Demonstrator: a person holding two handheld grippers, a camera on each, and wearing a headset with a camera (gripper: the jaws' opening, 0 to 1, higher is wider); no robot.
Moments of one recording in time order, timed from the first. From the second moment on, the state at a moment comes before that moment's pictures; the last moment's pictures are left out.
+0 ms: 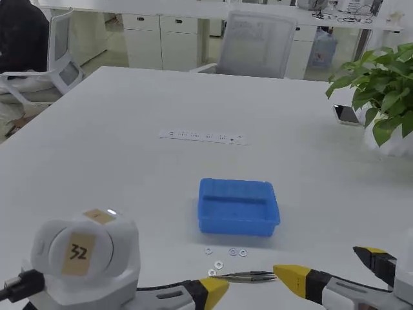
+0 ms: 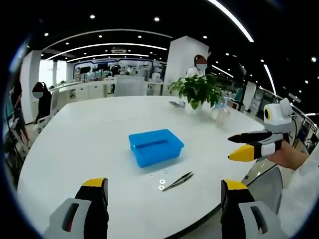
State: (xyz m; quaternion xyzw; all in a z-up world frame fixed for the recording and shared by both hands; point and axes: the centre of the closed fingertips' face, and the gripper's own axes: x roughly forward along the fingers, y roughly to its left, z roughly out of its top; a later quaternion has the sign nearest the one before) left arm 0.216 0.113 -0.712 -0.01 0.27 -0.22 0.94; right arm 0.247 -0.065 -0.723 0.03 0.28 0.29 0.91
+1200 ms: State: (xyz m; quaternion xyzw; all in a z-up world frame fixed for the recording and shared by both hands) left arm 0.242 0.112 -0.737 0.02 0.29 -0.23 0.93; right arm 0.251 -0.066 -0.743 0.02 0.30 0.28 0.91
